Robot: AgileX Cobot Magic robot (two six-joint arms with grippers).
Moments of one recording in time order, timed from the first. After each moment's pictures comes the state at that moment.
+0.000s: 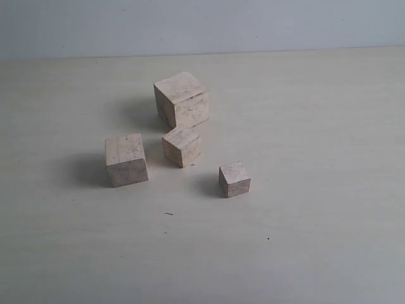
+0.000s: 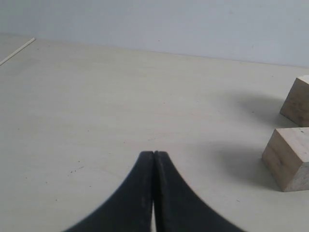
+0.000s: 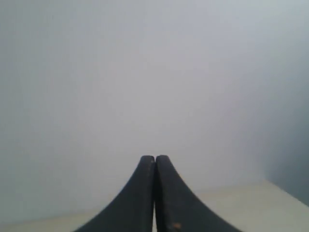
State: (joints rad) left arm 0.08 0.01 0.00 -0.13 0.37 0.07; right arm 0.06 0.01 -0.01 0.13 -0.14 -0.02
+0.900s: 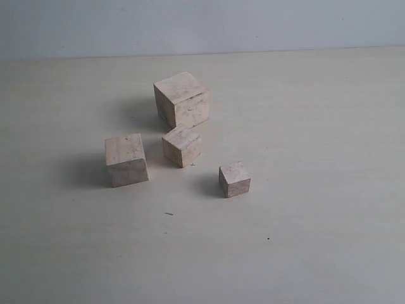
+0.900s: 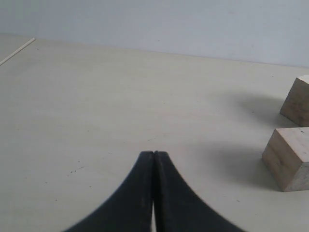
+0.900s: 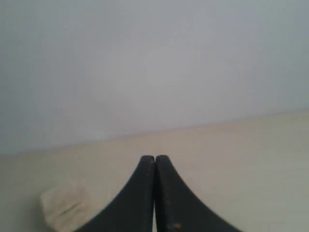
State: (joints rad) left arm 0.08 0.01 0.00 -0.13 0.37 0.07; right arm 0.13 0.88 -0.90 0.40 0.46 -0.13
